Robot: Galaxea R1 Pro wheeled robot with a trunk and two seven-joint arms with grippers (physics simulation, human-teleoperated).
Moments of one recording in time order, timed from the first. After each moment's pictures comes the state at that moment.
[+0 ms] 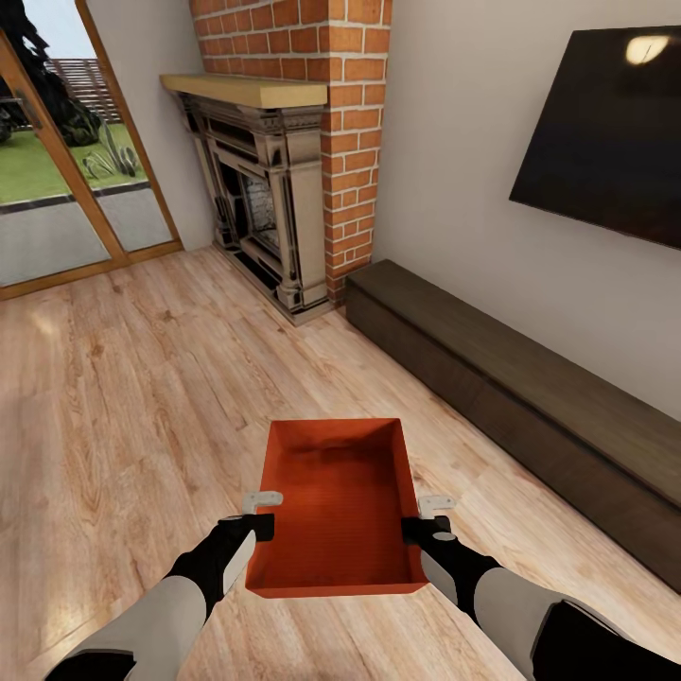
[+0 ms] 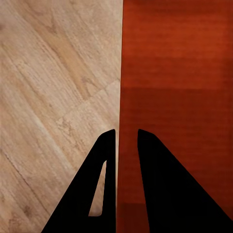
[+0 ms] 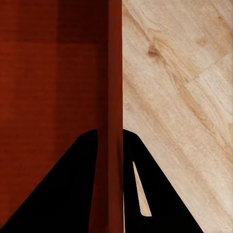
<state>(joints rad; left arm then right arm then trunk) -0.72 -0.10 0.00 -0.38 0.04 0.30 0.16 -0.81 0.07 0.86 -0.12 -0.79 -0.05 -0.20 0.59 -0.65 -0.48</state>
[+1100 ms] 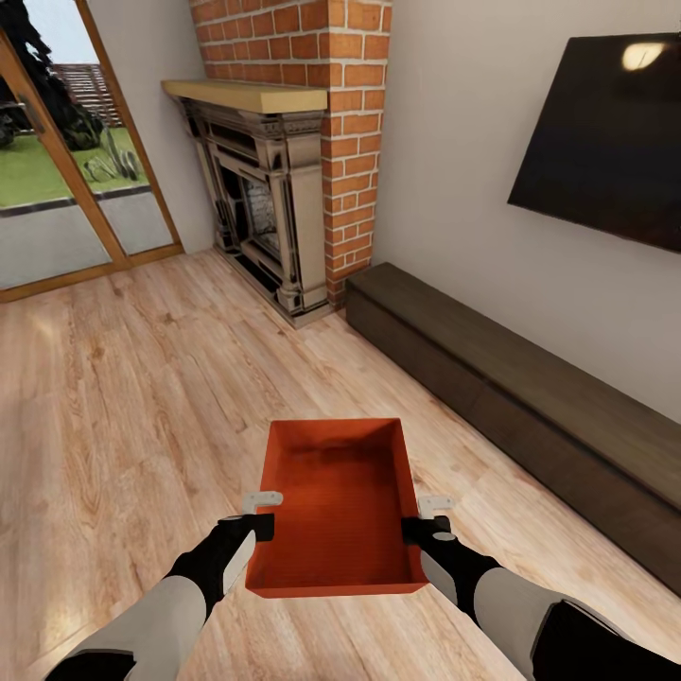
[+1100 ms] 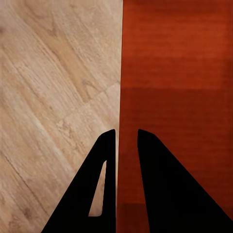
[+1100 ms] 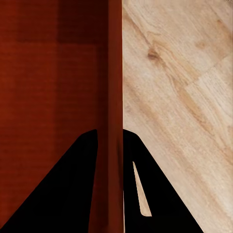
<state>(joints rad) -0.72 -0.10 0.00 -0.39 0.04 0.30 0.16 -0.81 0.07 0.86 -0.12 -0.79 -0.05 -0.20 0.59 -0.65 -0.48</state>
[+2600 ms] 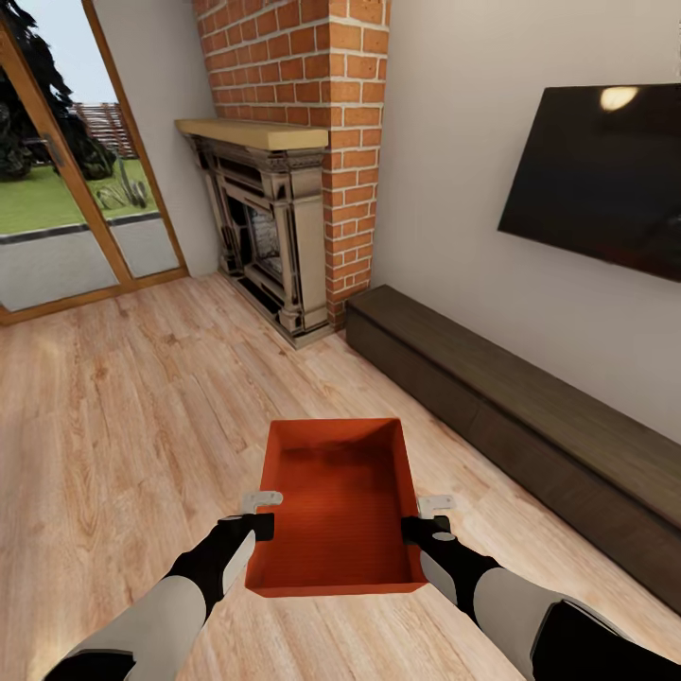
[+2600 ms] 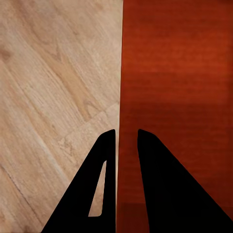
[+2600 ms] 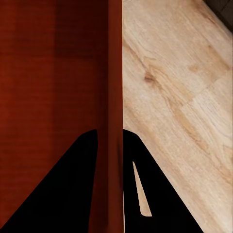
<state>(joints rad) -0.72 -0.10 0.00 -0.39 0.04 0.29 0.16 -0.81 0.07 0.86 -0.12 -0.79 -0.06 -0.20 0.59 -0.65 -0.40</state>
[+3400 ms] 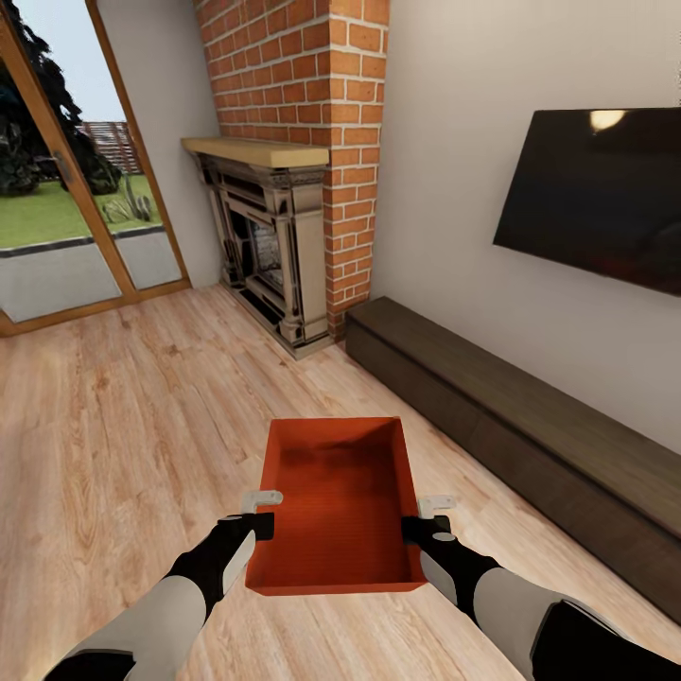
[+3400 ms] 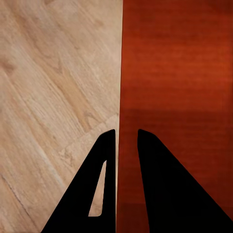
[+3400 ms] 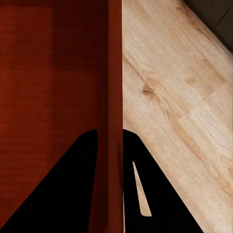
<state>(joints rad) -0.72 -0.10 0.00 -0.39 0.04 0.29 0.15 -0.81 0.07 0.86 -0.11 -0.79 -0.07 -0.20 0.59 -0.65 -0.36</state>
